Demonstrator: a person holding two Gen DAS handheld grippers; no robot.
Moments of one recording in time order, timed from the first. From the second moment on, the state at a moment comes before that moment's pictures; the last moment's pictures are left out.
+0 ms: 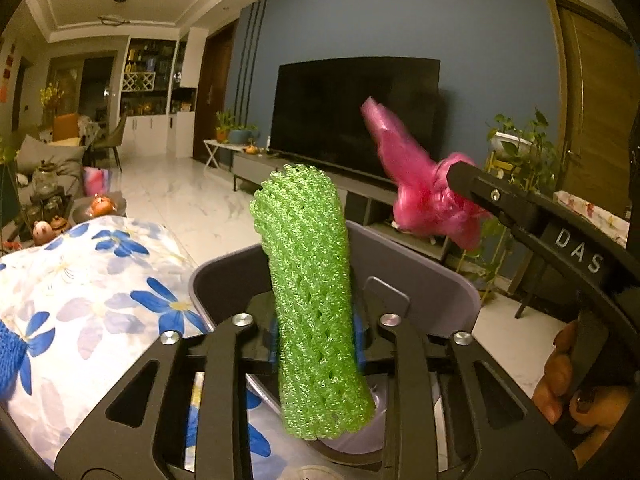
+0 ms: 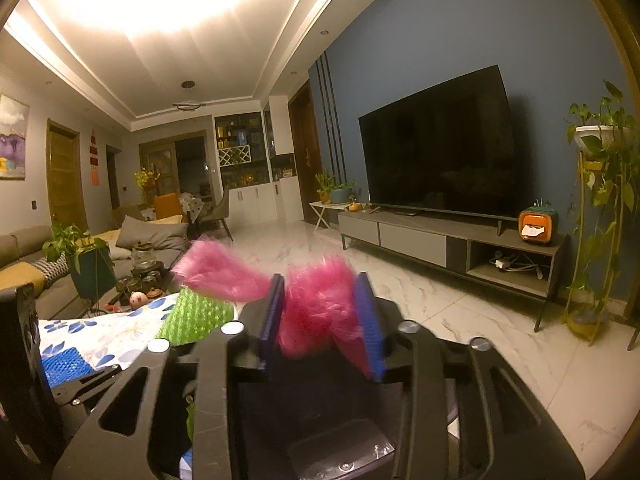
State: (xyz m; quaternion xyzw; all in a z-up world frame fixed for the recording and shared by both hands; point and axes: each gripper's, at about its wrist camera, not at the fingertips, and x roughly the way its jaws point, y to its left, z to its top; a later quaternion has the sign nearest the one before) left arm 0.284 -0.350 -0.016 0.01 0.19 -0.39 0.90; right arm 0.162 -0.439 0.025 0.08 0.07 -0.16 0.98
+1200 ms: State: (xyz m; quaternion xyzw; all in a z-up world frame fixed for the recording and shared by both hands) left arm 0.177 -0.173 0.000 -0.02 0.17 -0.22 0.96; right arm 0.077 -0.339 0.025 0.04 0.07 -0.11 0.99
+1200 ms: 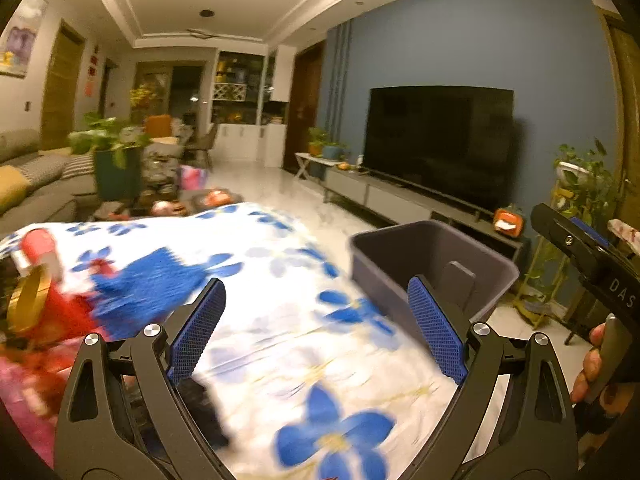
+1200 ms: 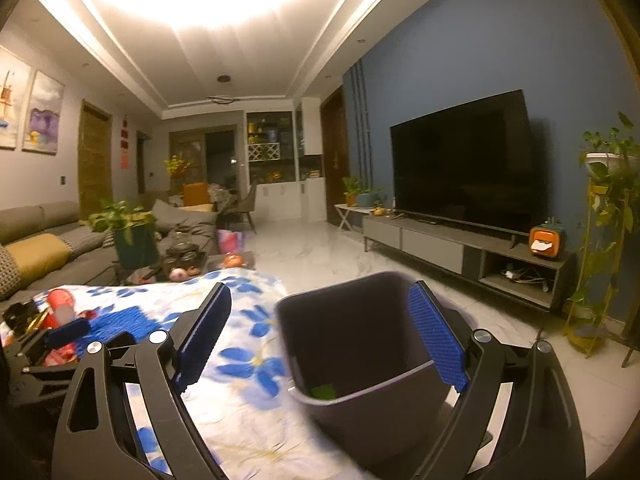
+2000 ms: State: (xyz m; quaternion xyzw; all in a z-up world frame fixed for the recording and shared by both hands) left arm 0.106 0.029 -0.043 -0.05 0.20 -0.03 0.98; right arm 0.069 -0.180 -0.014 0.02 0.13 0.04 0.99
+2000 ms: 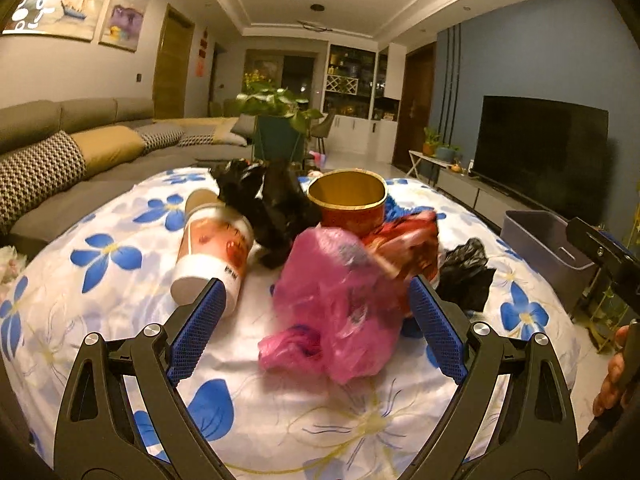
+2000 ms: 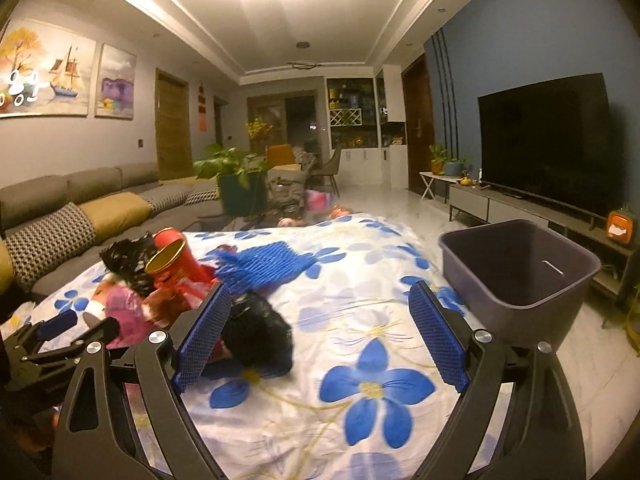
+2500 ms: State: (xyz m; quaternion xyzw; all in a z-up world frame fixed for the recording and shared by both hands) left arm 0.131 0.018 -0.074 -0.07 0.26 -0.08 0.96; right arm 0.090 -0.160 -0.033 0.02 0.17 0.06 0.98
